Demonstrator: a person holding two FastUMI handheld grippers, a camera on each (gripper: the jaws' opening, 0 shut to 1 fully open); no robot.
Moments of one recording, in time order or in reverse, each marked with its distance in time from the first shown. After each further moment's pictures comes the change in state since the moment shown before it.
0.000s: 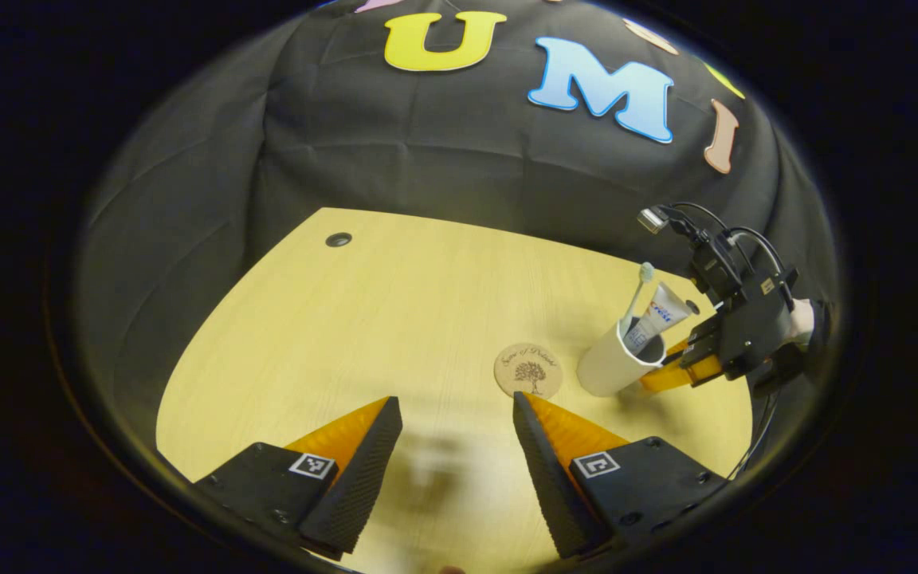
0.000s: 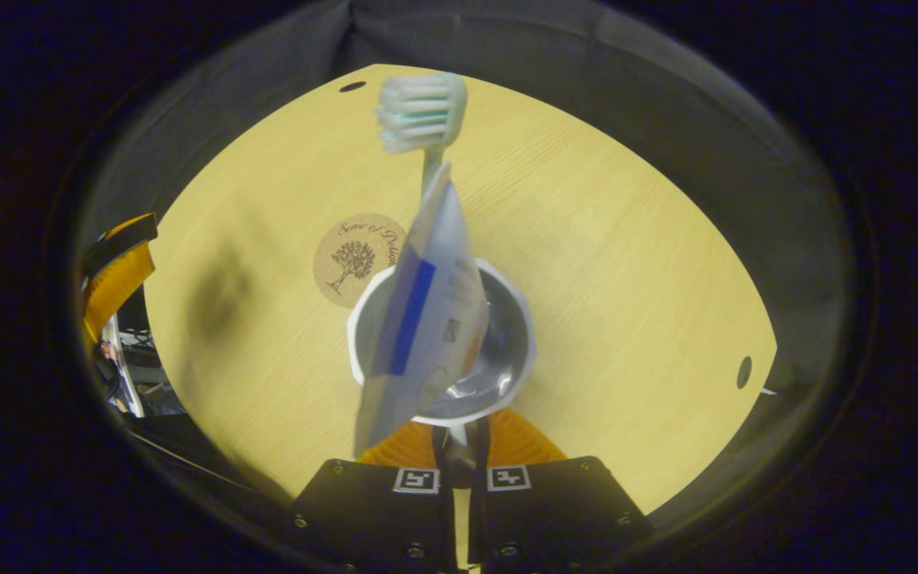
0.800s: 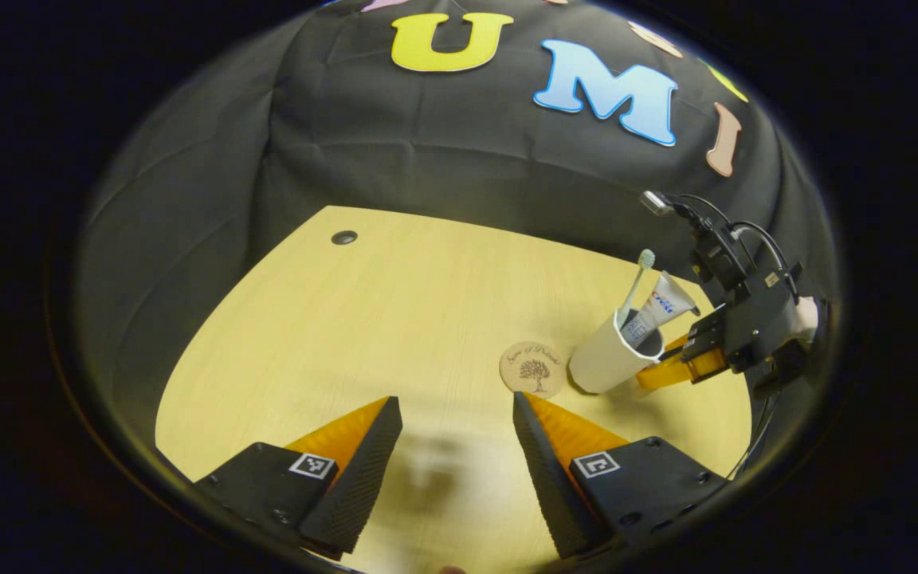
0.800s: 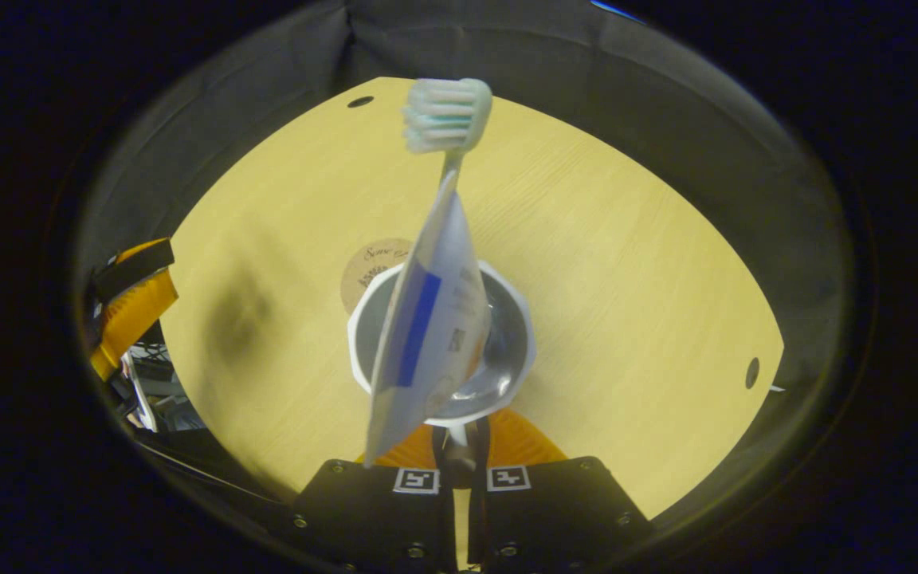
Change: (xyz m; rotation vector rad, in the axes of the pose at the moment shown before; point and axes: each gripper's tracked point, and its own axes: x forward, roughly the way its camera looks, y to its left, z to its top) left arm -0.006 0.005 -0.012 -0.021 -0.006 0.007; right arm -0.007 0.024 0.022 0.039 -0.046 0.042
